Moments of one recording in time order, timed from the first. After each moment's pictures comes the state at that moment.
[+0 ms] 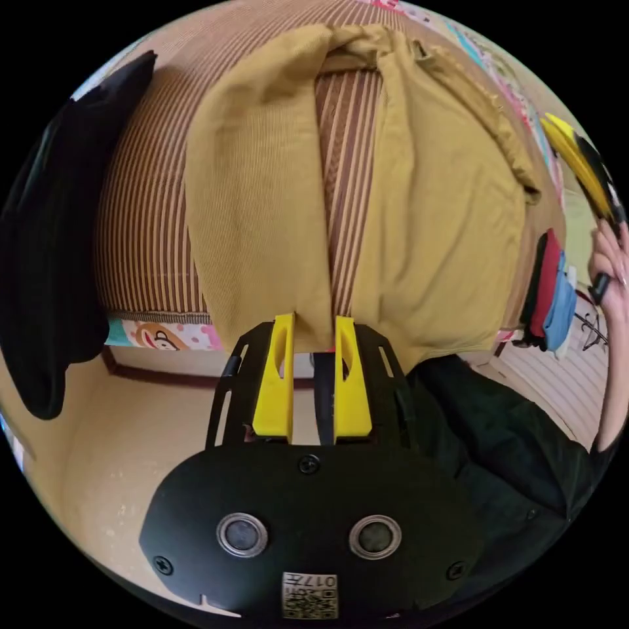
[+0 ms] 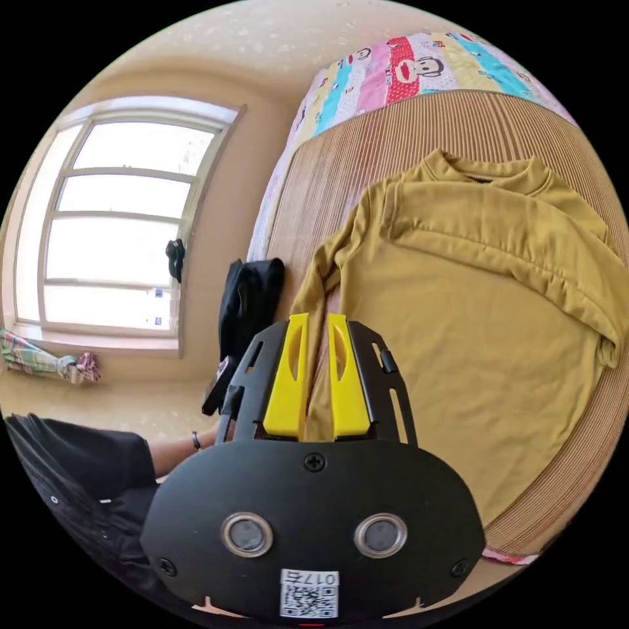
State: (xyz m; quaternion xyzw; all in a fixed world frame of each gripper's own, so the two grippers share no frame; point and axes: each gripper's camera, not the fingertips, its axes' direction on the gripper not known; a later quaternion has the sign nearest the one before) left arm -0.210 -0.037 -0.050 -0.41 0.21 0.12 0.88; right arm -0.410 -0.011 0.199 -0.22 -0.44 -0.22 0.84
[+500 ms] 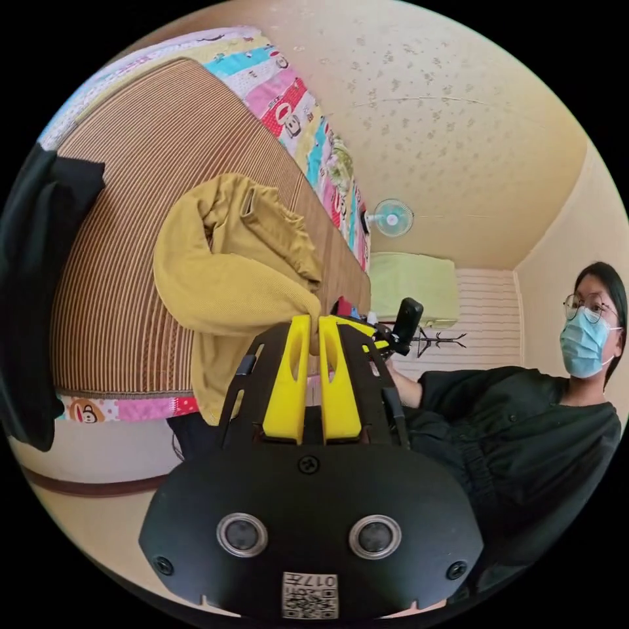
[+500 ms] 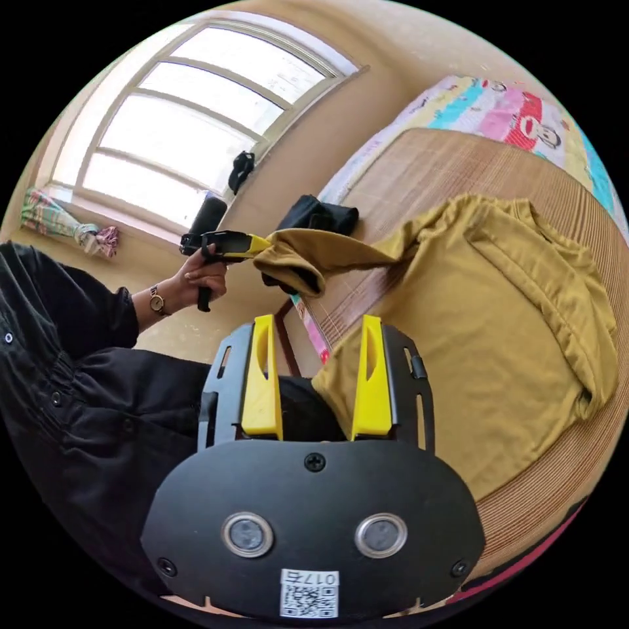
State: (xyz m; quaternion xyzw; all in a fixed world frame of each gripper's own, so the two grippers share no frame) left arm -0.332 -0.135 -0.195 -0.17 0.62 -0.02 0.77; right arm -0.394 0.040 0.081 -0.11 -0.50 -0.40 0.76
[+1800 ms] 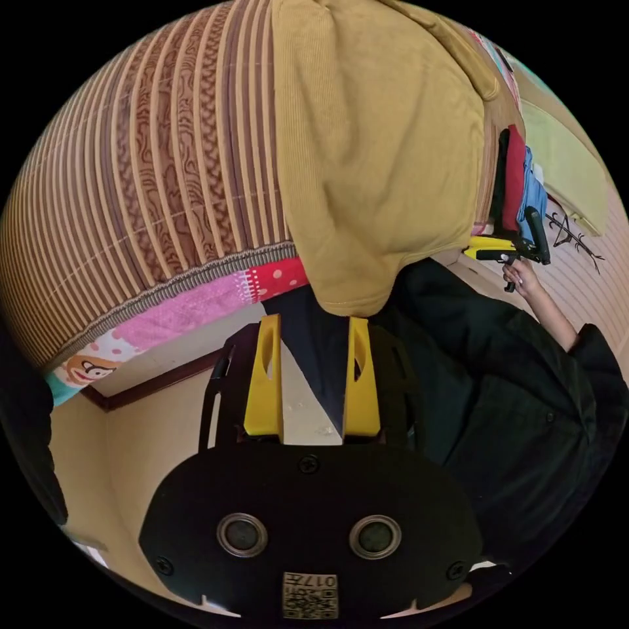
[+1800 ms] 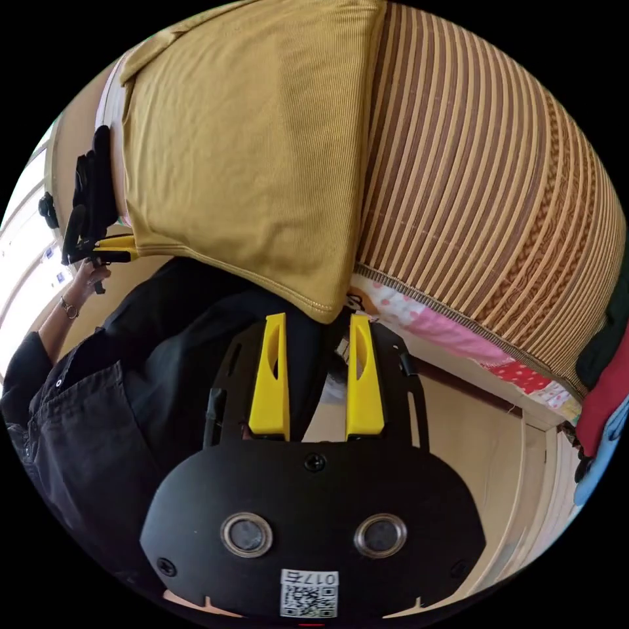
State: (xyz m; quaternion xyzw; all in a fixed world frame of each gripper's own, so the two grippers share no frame) left arm -0.225 -0.025 -0.008 -0.49 0.35 0.26 0.76; right arm -0.074 0.094 0.267 -0.49 -0.22 -0.19 0.82
